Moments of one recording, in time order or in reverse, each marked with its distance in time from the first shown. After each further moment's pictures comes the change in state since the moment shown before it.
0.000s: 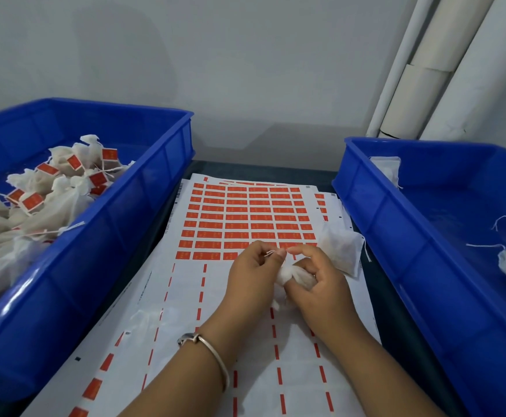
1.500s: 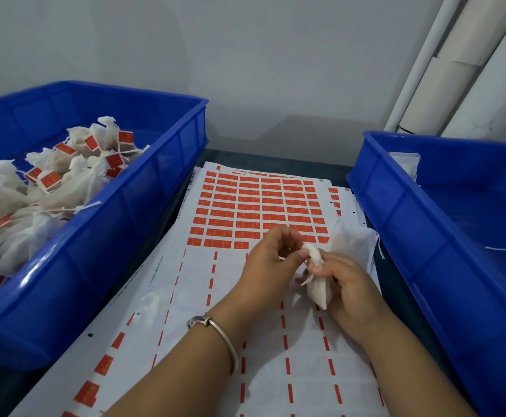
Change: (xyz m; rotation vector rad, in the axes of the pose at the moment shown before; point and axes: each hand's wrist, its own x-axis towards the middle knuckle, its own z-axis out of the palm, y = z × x) left_hand -0.004 0.004 -0.004 0.104 -0.146 0.170; right_hand 0.011 0.004 -0.017 0.573 -0.217 0.410
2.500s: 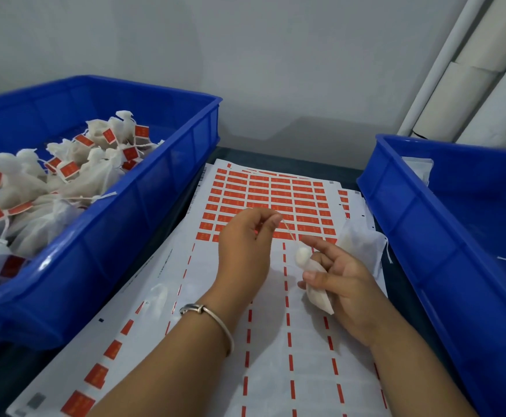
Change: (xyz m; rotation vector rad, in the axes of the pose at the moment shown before) left_hand 0.011 0.005 -0.024 0.244 0.434 0.019; right_hand -0.001 -0.001 0.000 -0.209 -0.037 -0.040
